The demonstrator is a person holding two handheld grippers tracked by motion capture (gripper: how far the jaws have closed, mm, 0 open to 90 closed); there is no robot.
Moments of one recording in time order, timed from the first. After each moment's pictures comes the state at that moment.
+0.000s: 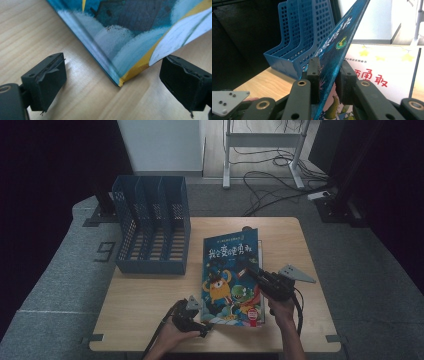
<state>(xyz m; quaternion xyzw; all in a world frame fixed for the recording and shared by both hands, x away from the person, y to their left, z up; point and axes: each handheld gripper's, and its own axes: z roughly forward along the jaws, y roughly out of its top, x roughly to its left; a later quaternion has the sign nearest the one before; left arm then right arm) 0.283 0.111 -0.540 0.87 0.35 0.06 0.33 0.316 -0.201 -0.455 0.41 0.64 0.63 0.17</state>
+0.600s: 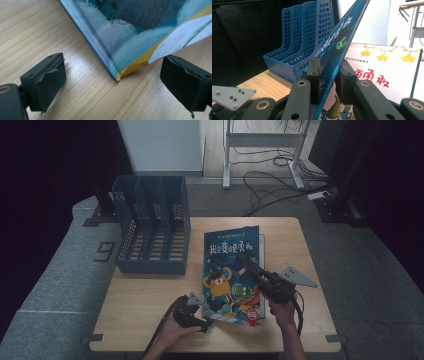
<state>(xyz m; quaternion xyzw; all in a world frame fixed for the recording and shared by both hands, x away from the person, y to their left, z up) 0.292 0.109 -0.539 0.87 0.36 0.06 0.33 0.306 -0.198 -0.446 0.38 0.64 0.63 0.21</state>
